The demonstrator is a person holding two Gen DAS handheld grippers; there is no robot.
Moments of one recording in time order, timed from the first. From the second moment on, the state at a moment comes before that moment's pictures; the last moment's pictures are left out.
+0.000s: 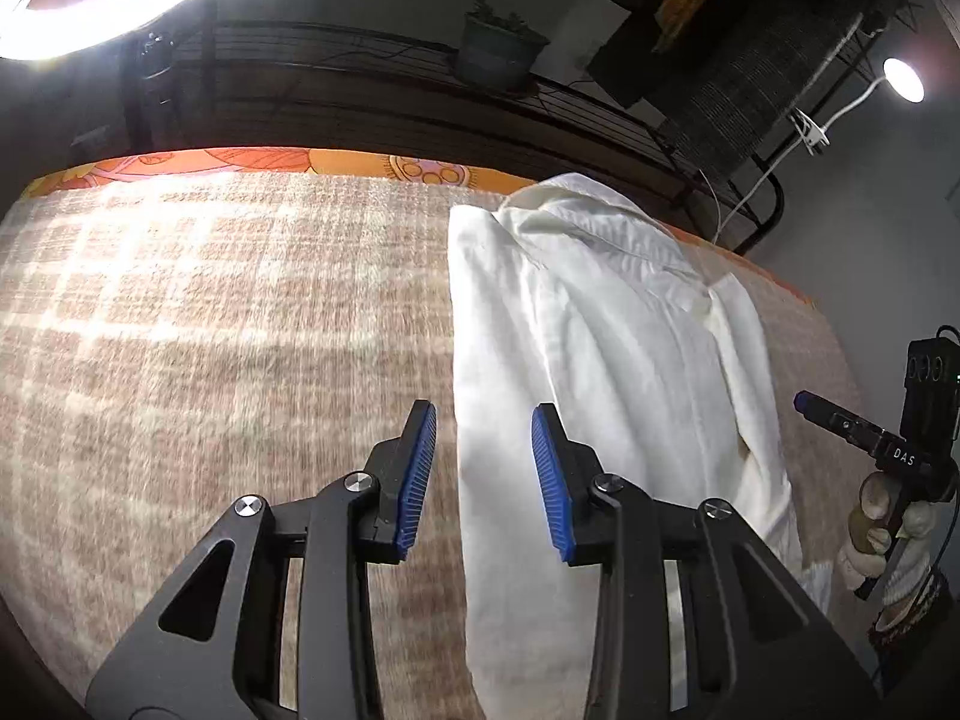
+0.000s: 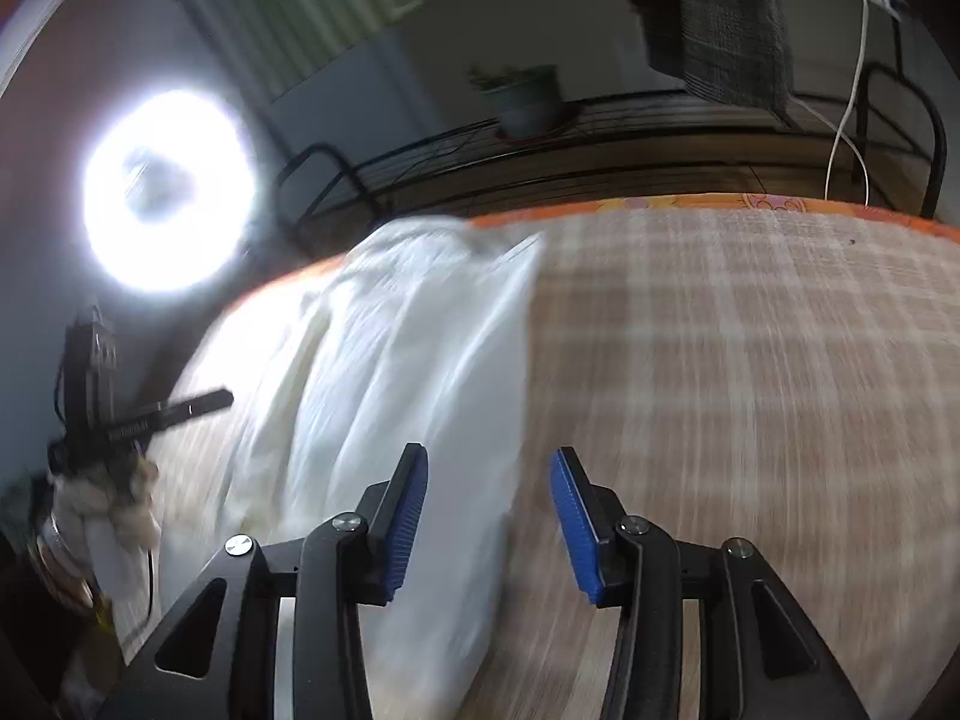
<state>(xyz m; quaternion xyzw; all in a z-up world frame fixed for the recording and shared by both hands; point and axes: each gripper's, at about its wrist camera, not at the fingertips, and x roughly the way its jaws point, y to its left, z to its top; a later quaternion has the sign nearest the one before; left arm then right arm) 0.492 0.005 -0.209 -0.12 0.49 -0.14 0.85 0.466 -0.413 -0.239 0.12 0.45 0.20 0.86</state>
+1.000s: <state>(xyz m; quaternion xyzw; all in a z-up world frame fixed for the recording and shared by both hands) 0.569 -0.013 -0.218 -0.14 0.45 -0.13 0.87 0.550 -0.399 -0.241 0.11 0.42 0.18 0.88</state>
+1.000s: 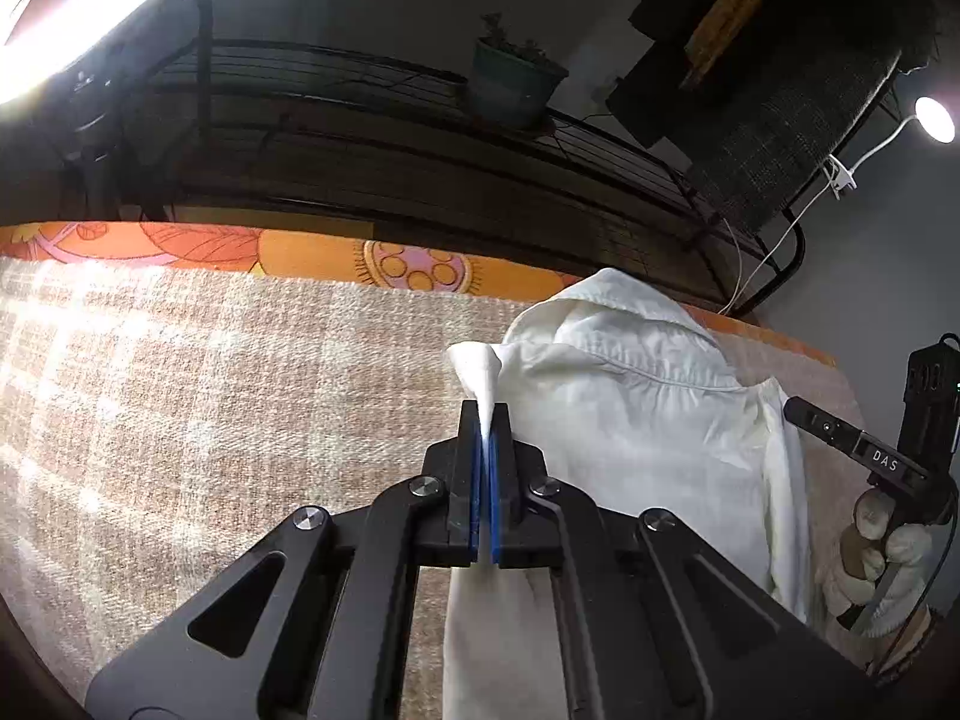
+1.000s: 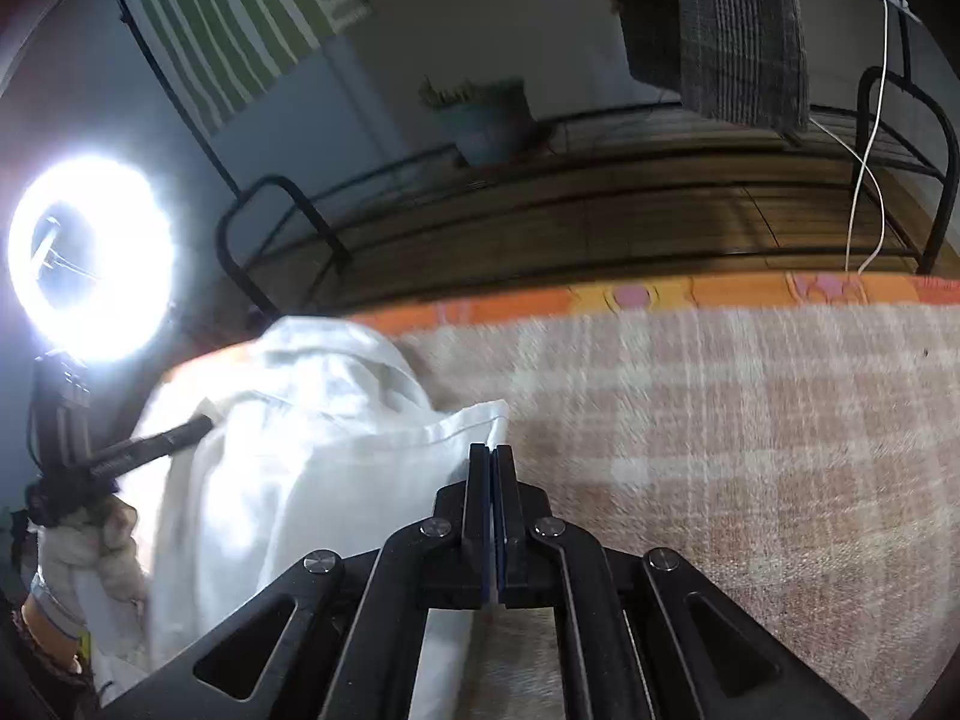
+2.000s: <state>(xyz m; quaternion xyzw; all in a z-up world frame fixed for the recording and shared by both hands) 0.345 -0.006 -0.090 -0.03 0.35 -0.19 0.92 0.330 -0.398 -0.102 0.07 0.35 0.22 0.91</state>
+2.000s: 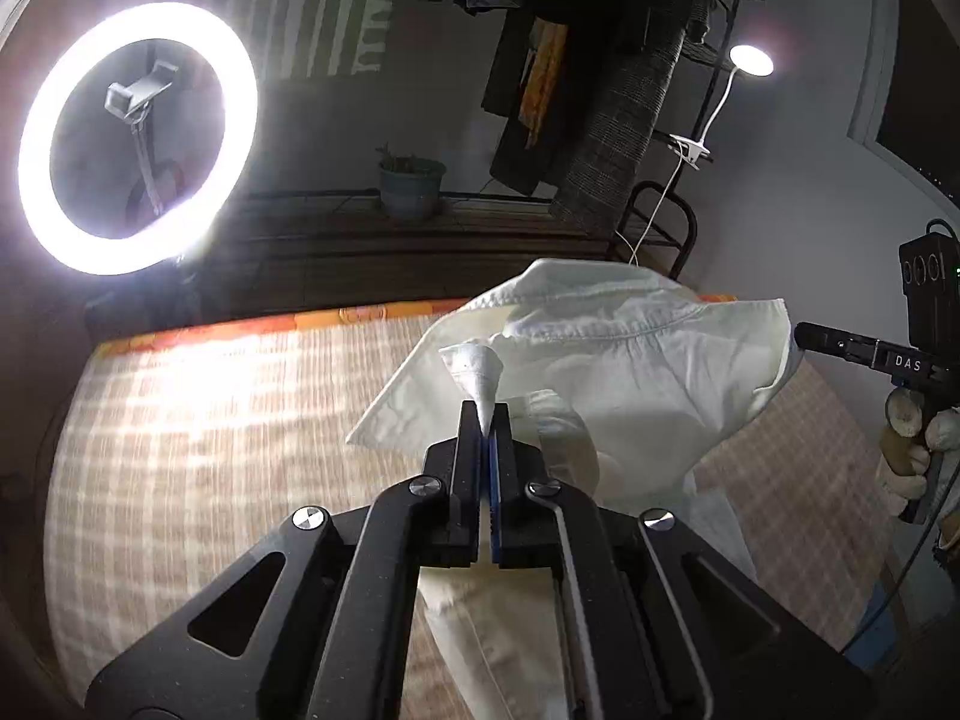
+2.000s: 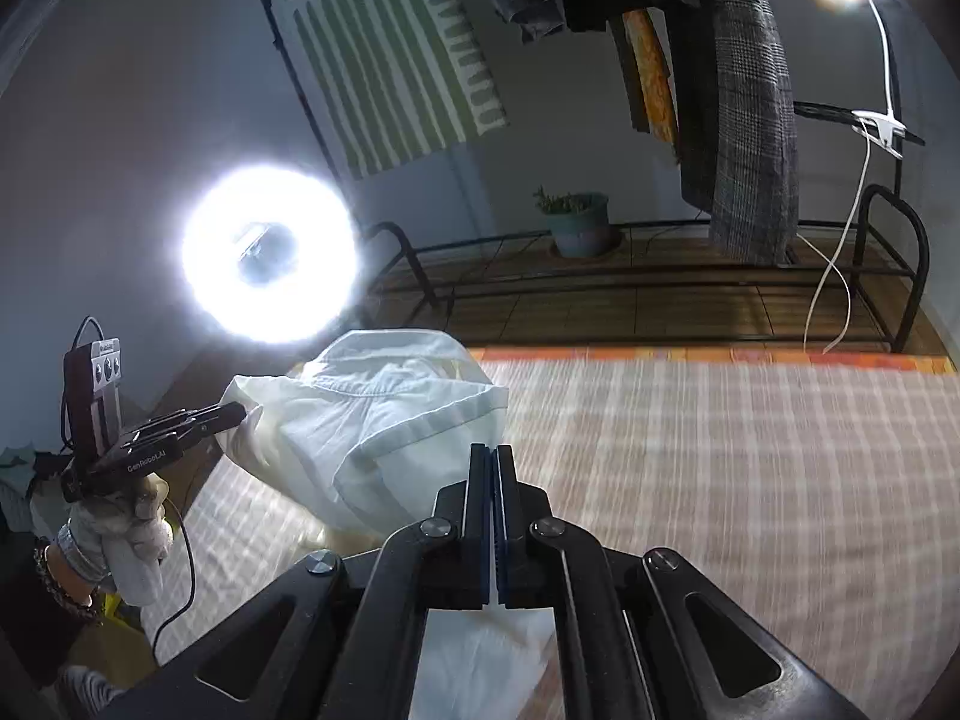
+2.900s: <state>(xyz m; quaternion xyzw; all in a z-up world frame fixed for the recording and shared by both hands) 0.168 0.030 -0.153 -0.07 0.42 -0.20 0.88 0.165 -0.443 -0.179 0.09 0.41 0.20 0.88</state>
